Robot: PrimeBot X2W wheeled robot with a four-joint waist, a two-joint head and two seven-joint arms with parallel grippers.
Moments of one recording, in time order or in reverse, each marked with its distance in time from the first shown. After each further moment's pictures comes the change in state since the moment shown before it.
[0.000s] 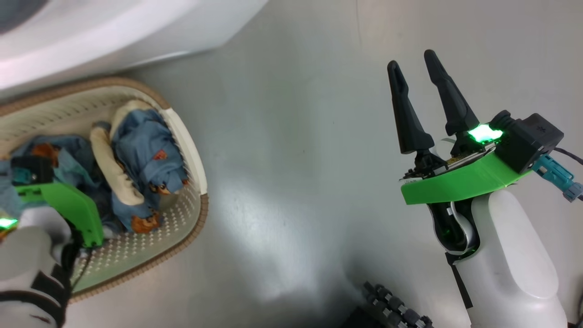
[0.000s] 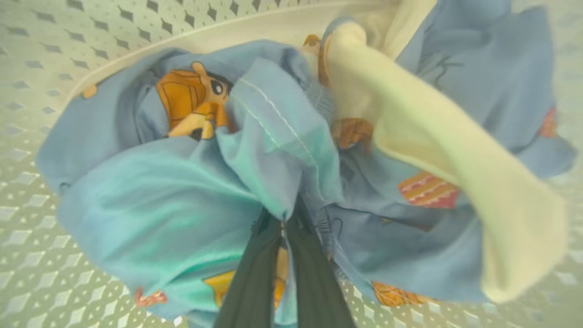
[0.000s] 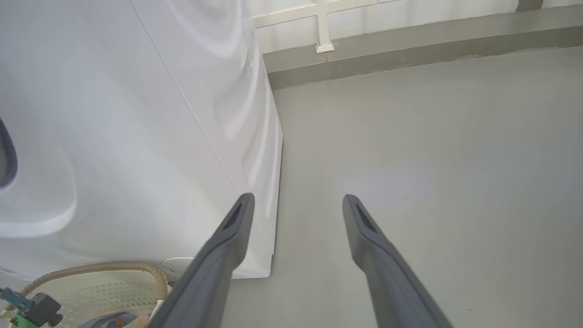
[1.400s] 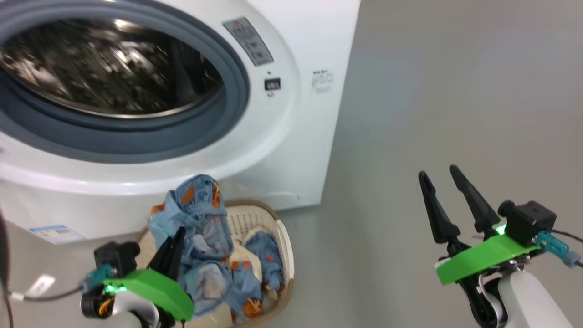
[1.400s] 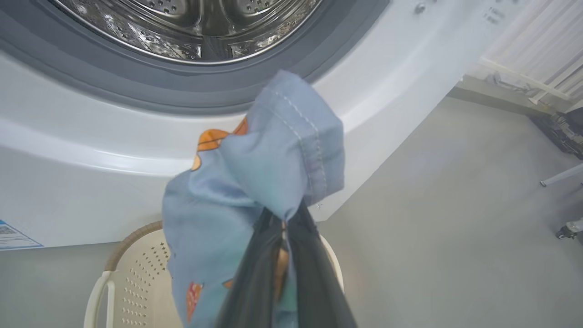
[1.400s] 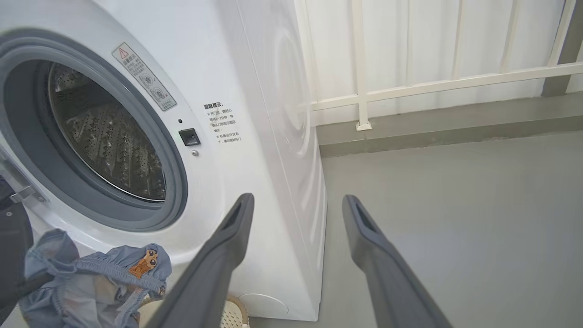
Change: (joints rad) left arm 0.527 -0.052 -0.057 -0.705 -0.191 0.001 -0.229; right arm 0.272 -0.128 -0.024 0.115 0.021 0.000 0.000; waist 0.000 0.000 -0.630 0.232
